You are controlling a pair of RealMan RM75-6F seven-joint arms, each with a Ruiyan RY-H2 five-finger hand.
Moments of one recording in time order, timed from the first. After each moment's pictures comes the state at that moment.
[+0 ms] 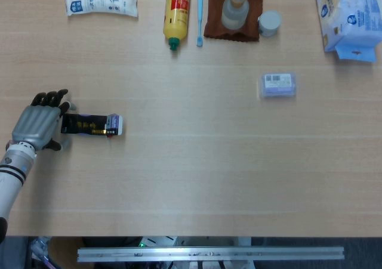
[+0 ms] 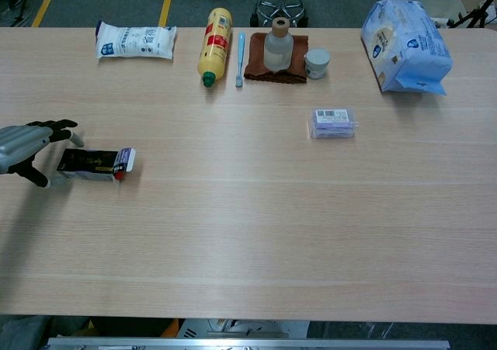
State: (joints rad) left arm -0.46 -1.39 0.00 -1.32 1.20 0.83 0.13; right arm 0.09 -1.03 0.09 -1.53 -1.50 1.48 0.21
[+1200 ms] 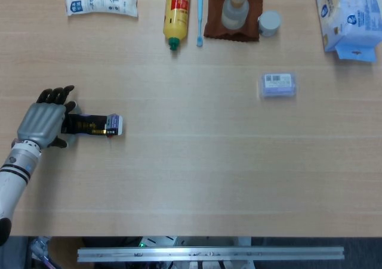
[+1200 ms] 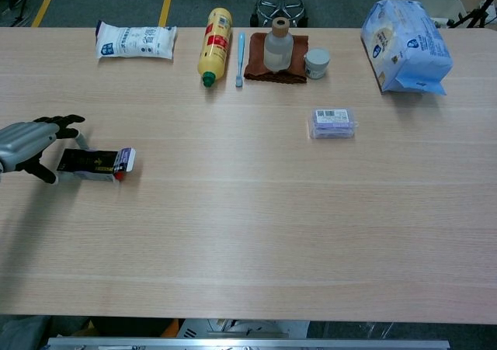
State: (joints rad) left arm -0.45 -1.43 0.00 -1.29 1.25 0.87 0.07; right arm 0.09 -1.04 0.09 -1.52 -1.50 1.48 0.23
